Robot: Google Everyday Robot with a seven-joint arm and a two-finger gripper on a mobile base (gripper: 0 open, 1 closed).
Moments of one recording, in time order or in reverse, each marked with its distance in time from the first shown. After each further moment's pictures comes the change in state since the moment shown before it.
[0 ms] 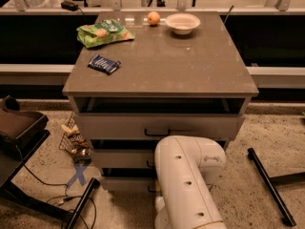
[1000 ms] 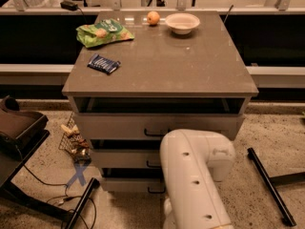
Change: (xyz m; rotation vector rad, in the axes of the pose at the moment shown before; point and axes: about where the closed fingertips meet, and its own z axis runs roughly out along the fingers) arm 0.032 0.012 -0.045 -0.084 0.045 -0.030
